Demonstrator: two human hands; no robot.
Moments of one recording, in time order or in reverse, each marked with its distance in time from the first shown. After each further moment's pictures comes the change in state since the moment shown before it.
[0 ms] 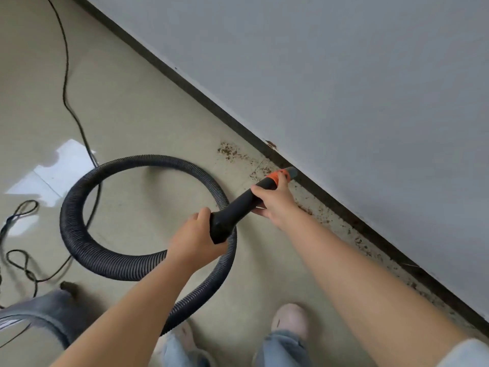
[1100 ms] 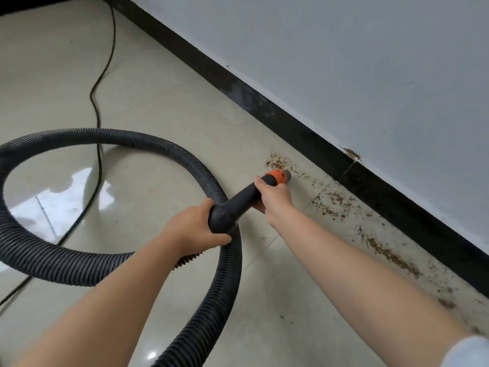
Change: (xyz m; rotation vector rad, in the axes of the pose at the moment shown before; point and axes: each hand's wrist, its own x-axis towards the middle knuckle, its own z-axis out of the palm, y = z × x) left_hand 0.186 -0.194 0.109 -0.094 0.114 0.079; right_hand 0.227 0.117 0.145 -0.054 0.018 -0.239
